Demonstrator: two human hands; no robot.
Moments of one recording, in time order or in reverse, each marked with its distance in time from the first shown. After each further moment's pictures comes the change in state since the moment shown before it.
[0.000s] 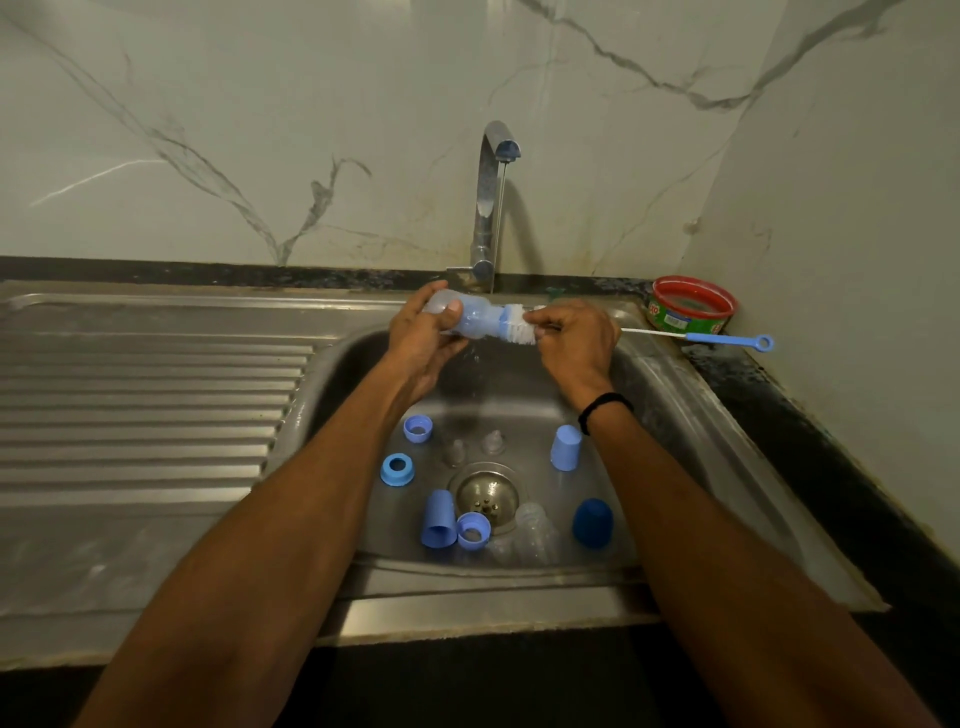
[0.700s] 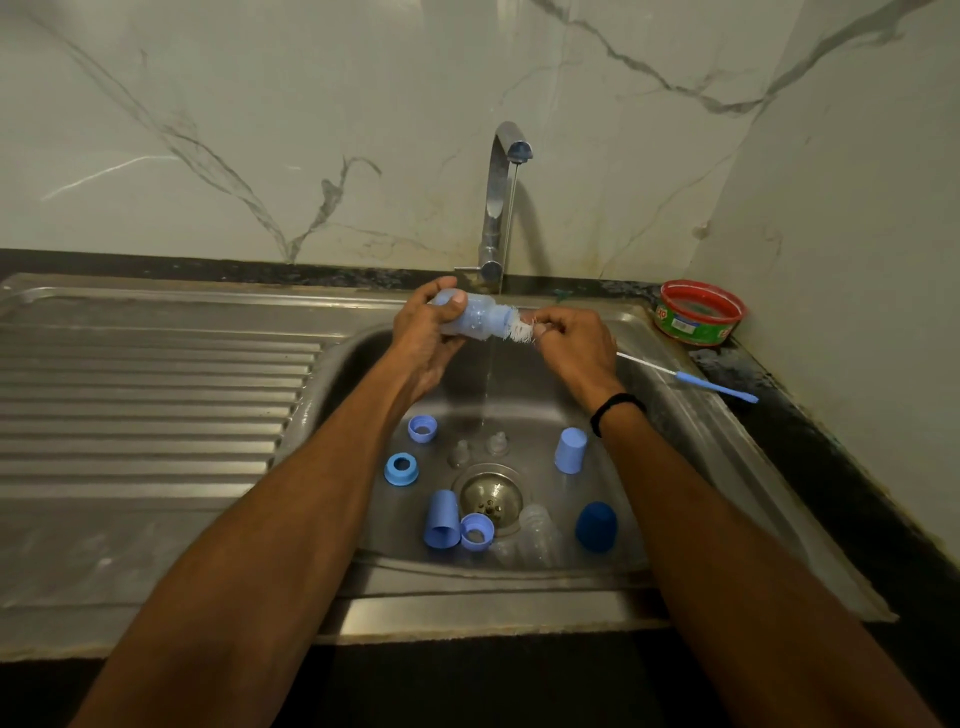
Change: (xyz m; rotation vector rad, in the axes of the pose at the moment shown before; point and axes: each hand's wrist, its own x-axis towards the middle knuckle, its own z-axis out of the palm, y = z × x) left_hand -0.003 0.008 0.003 -0.057 0.028 0.027; right_hand -0.002 -0.009 -0.007 0.128 -0.208 0.104
